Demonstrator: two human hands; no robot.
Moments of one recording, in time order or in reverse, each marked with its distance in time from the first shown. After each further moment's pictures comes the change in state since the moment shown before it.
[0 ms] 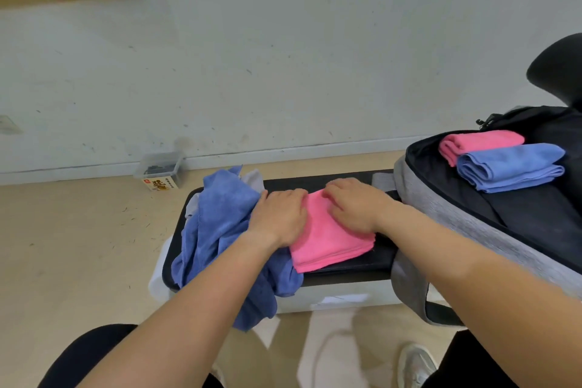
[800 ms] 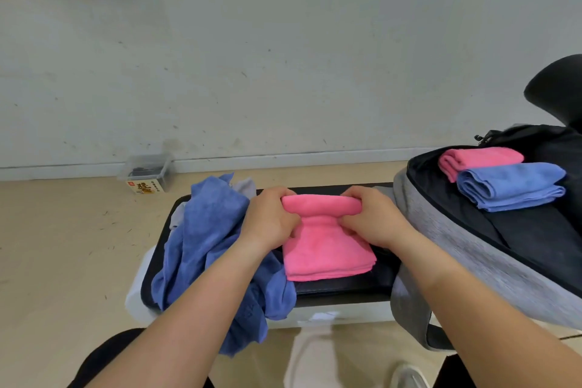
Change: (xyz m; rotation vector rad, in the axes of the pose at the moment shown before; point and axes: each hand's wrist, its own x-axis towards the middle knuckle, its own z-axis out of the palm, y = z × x) left_hand 0.009 -0.006 -0.008 -0.703 0.171 -0.206; right_hand -0.014 0.008 -0.002 0.668 0.314 0.277
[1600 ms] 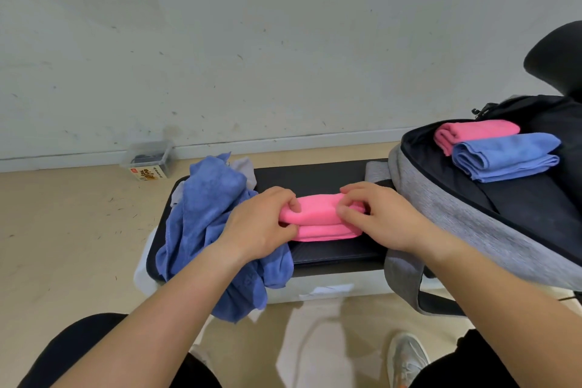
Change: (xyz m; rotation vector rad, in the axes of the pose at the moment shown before) left_hand -0.046 -0.019 -0.007 0.385 -0.139 0.279; right_hand -0.052 0.011 -0.011 -0.172 -0.099 -0.229
